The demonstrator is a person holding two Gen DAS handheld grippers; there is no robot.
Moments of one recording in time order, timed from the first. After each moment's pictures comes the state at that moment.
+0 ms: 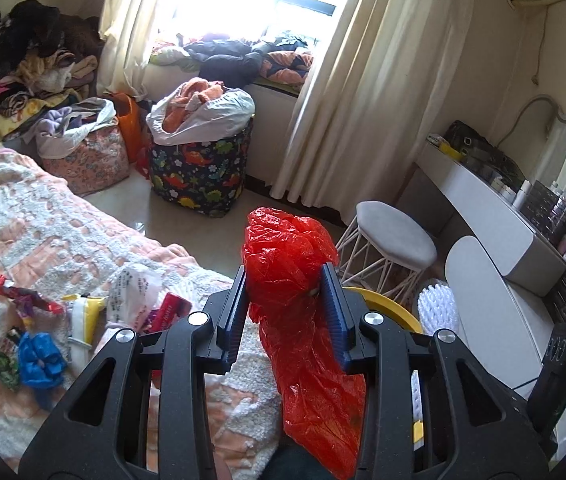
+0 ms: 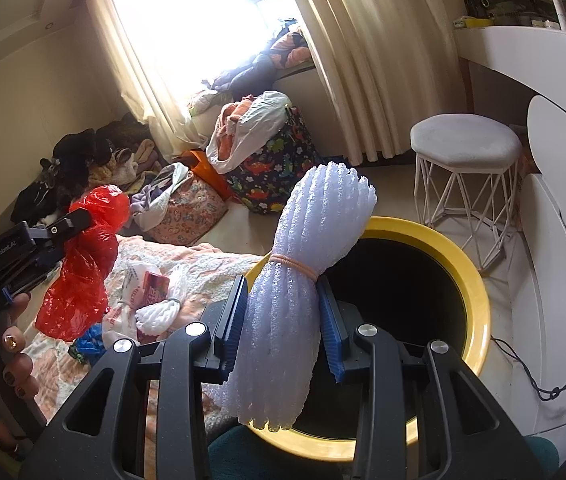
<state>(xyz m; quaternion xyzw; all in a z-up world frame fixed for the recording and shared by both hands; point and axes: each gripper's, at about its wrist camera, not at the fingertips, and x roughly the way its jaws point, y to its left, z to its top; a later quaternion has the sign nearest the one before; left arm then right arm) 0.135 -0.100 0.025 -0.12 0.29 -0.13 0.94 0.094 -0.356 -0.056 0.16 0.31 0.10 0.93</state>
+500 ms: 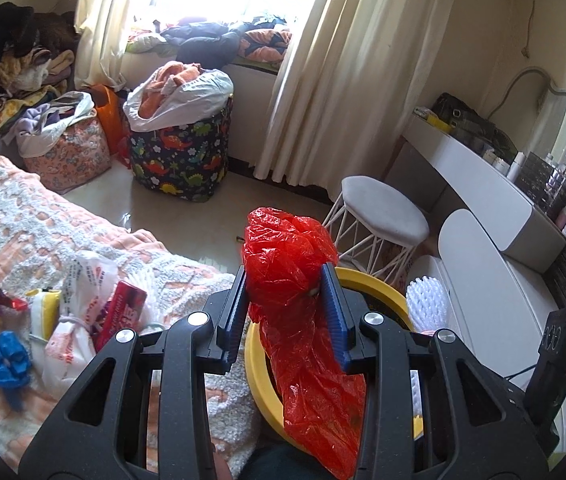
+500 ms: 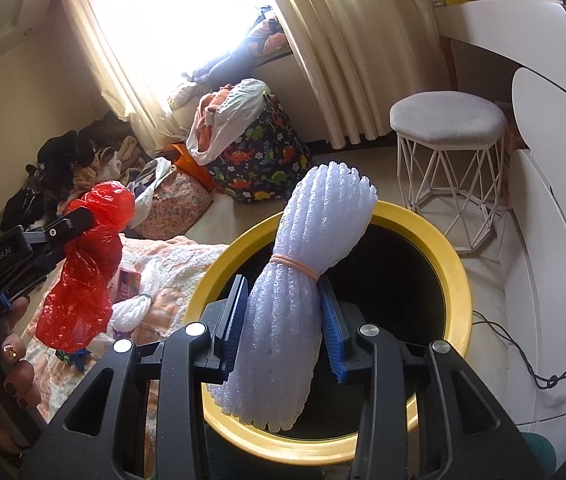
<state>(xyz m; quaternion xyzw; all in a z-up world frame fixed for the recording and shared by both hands) 0.152 -0.141 0.004 -0.10 0.32 -0.16 0.93 0.102 -0.375 -0.077 0.18 0.34 0.08 0.92</state>
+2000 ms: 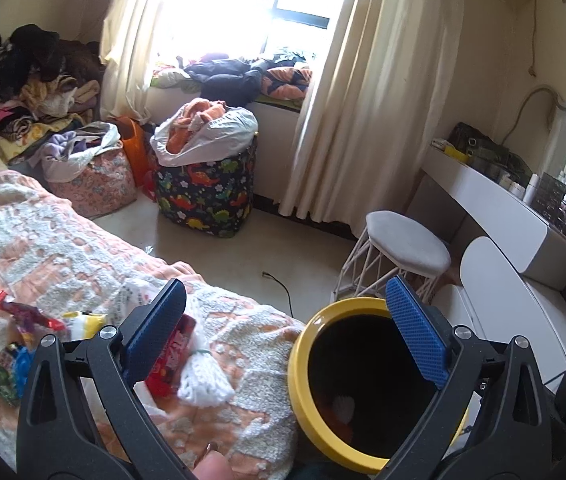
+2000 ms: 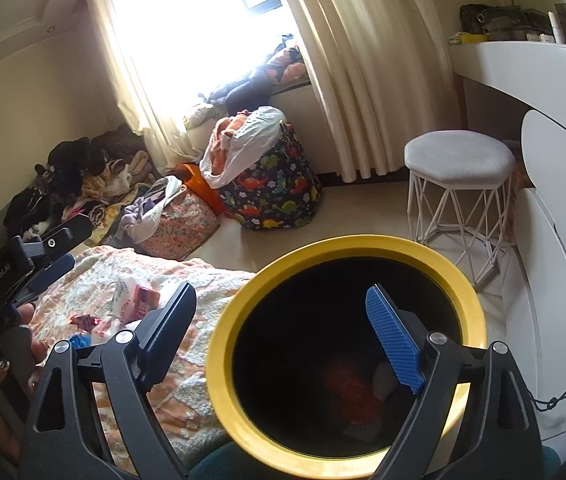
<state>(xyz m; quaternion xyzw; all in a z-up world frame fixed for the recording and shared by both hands) 0.135 -0.106 0.013 -0.10 0.25 -0.11 0.96 0.096 -0.347 -0.058 0.15 0.28 0.08 0.94</state>
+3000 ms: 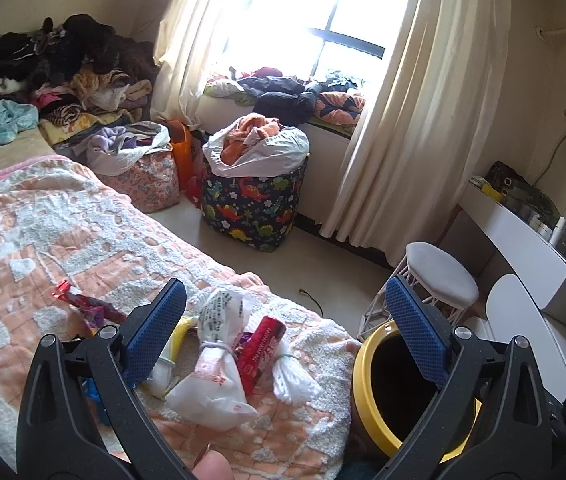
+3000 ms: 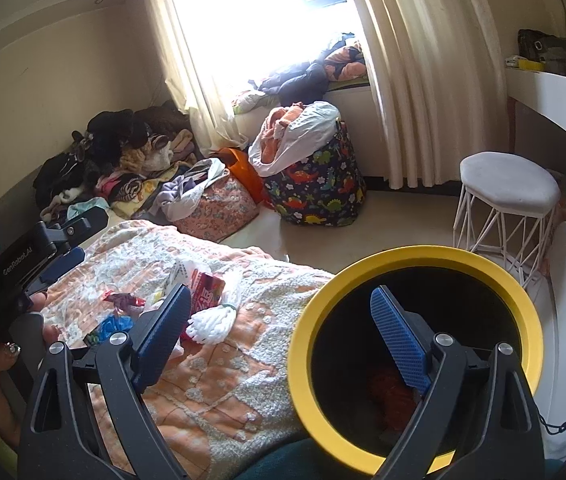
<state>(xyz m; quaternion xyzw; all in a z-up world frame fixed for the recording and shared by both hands) 0.112 -0.023 0.017 -0.14 0.23 -0.04 0.96 0.100 -0.275 -0.041 0.10 0.28 0.16 0.94</state>
